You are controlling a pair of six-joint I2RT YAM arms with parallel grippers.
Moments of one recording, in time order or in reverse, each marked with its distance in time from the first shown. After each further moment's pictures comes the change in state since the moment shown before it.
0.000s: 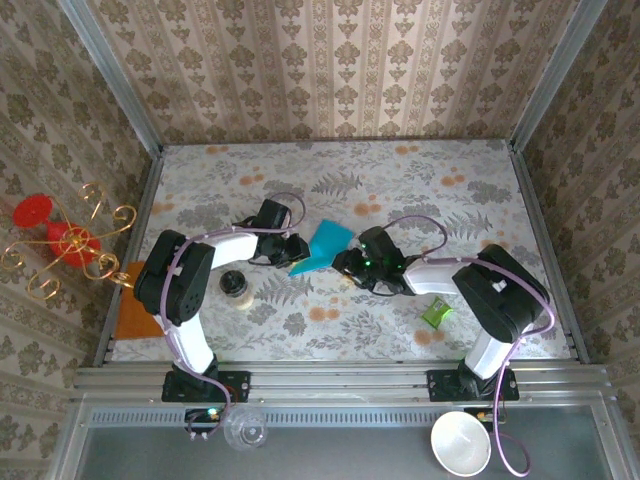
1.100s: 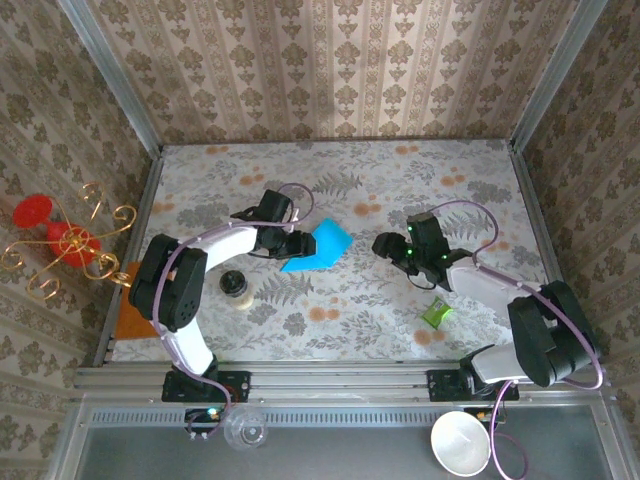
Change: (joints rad) left arm -0.011 -0.043 0.101 -0.170 -0.014 0.269; right arm -0.256 -0.316 -0.069 -0.270 0.058 -0.321
